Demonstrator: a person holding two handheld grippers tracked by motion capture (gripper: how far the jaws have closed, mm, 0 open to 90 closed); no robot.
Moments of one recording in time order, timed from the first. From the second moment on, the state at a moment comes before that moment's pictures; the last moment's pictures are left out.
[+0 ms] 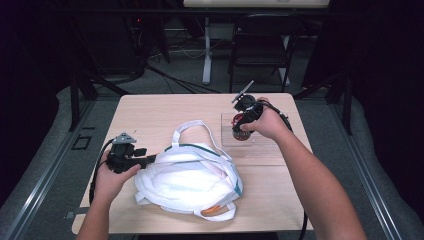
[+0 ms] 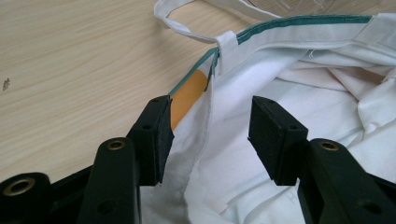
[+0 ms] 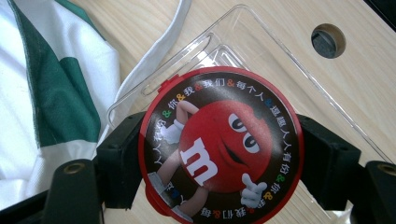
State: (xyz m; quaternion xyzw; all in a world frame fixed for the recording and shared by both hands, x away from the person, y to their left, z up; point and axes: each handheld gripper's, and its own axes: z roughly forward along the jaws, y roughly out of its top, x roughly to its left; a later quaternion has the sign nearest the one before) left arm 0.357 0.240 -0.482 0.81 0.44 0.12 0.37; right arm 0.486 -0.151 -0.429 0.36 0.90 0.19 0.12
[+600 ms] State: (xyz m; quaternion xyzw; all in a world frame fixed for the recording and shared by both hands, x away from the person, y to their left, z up) left arm 0.357 0.243 -0.483 0.81 0.44 0.12 0.38; right arm 0.496 -0.150 -0.459 0.37 0.91 0.18 0.11
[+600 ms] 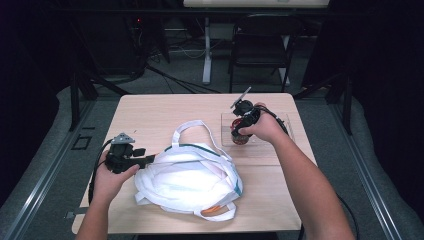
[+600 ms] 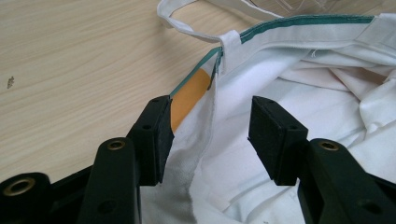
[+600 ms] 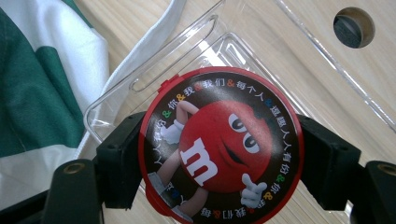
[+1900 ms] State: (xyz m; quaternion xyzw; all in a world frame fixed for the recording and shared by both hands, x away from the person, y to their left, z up) left arm 0.357 0.243 -0.483 0.81 0.44 0.12 0.37; right arm 0.505 -0.134 -0.499 0.35 0.92 0.16 0.09
